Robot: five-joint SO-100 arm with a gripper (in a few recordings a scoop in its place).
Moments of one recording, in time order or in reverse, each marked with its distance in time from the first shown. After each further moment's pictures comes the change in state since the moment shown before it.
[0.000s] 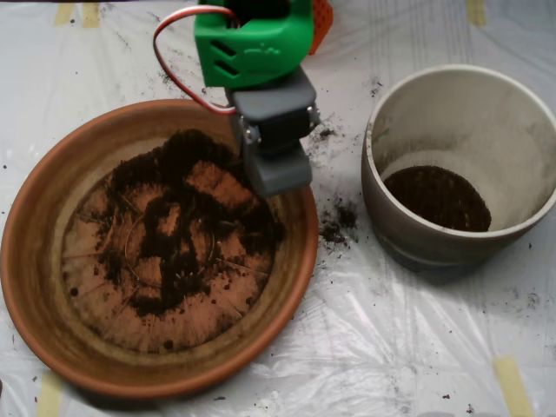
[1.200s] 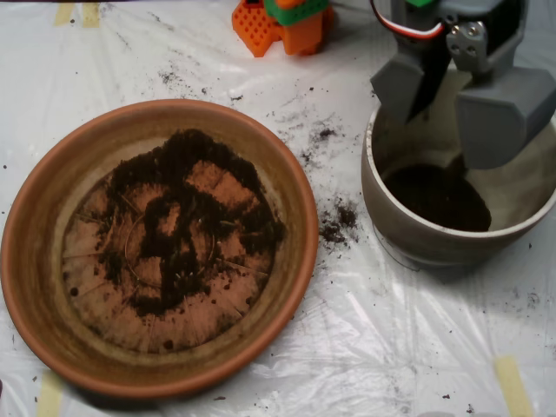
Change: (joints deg) arm -28.8 -2.5 -19.5 5.4 4.8
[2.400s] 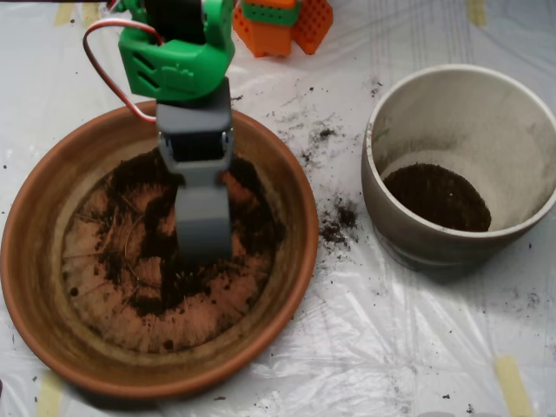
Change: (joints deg) arm 44.0 4.0 34.5 -20.5 -5.3
